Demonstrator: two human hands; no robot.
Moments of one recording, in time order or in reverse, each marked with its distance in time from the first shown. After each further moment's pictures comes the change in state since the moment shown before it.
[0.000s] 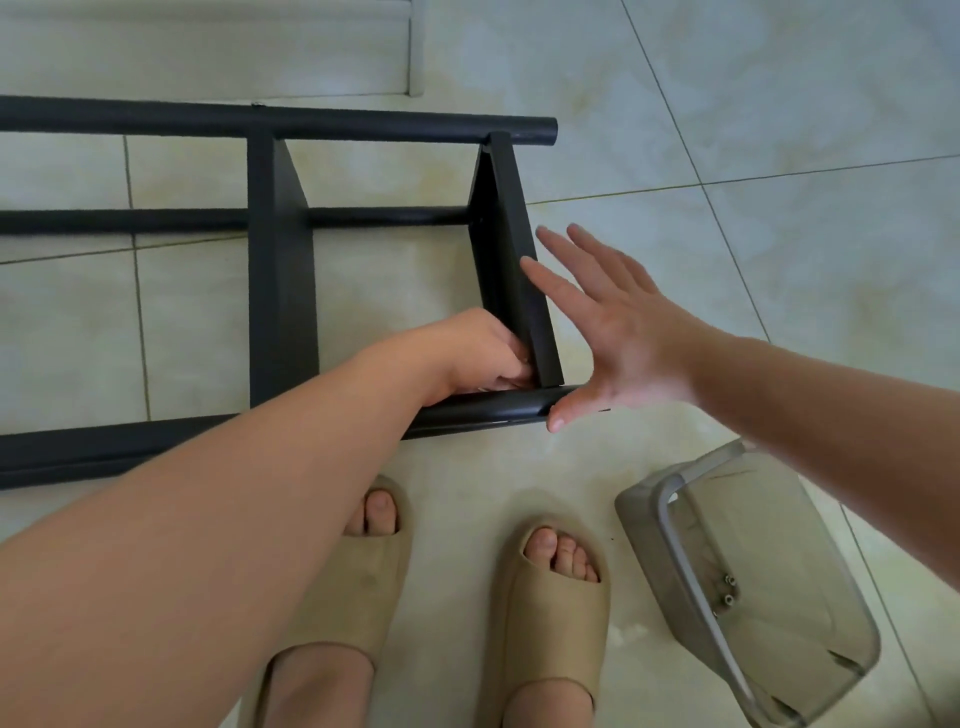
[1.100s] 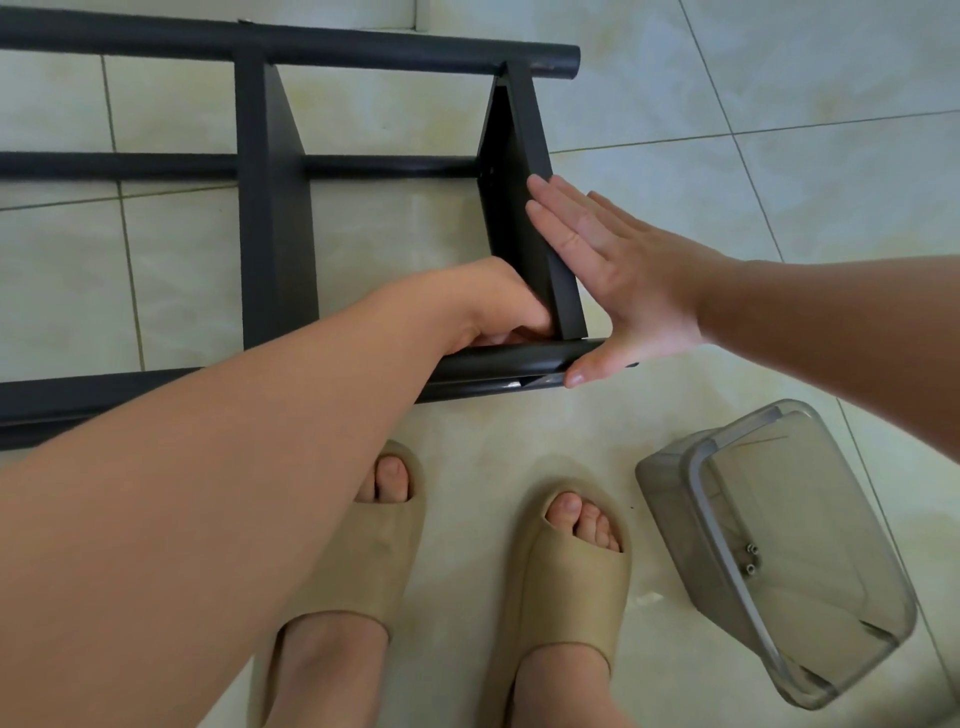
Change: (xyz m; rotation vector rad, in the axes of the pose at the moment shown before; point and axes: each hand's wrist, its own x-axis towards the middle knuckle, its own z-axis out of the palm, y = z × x) left_hand 0.020 -0.007 -0.001 0.049 0.053 -0.072; right_hand 0.024 0.004 0.008 -0.127 -0.082 -0.152
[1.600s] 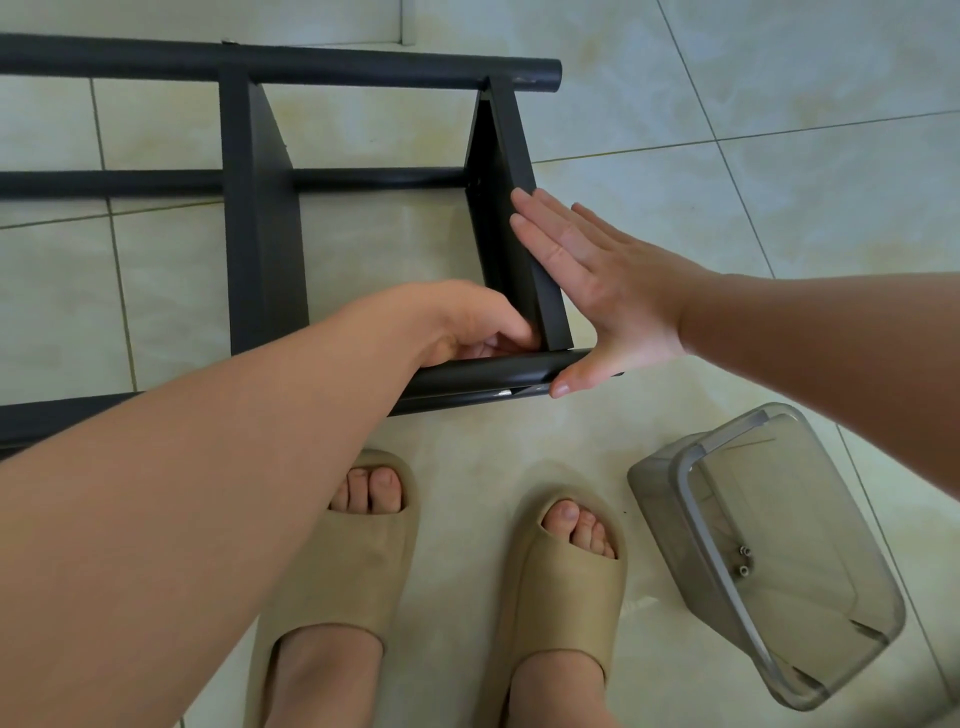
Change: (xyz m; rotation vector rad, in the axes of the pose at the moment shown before) left_hand -0.001 -0.005 -0.004 -0.339 -0.273 -0.158; right_hand 0.002 0.003 0.006 0.003 0.030 -0.006
